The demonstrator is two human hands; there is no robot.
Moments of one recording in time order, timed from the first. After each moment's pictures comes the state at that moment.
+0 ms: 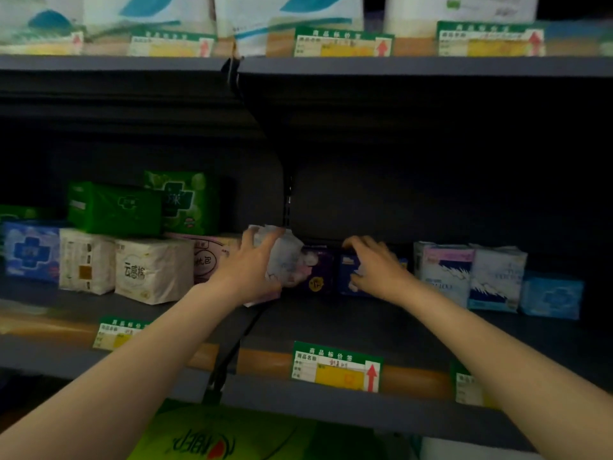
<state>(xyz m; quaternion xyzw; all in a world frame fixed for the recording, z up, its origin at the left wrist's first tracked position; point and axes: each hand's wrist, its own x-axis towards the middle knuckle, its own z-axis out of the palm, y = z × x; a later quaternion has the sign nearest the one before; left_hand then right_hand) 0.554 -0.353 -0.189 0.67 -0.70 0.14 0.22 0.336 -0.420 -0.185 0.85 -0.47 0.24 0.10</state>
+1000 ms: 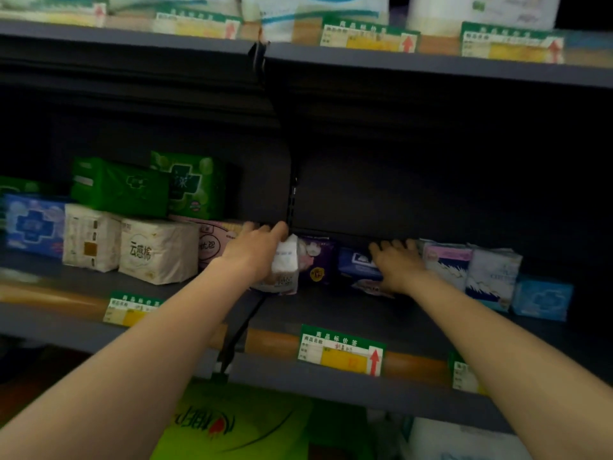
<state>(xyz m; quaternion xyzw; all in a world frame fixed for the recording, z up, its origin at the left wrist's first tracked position) 0.554 -0.351 -0.182 0.70 -0.69 0.14 0.15 0.323 -0.435 -0.184 0.77 -0.57 -0.01 0.30</state>
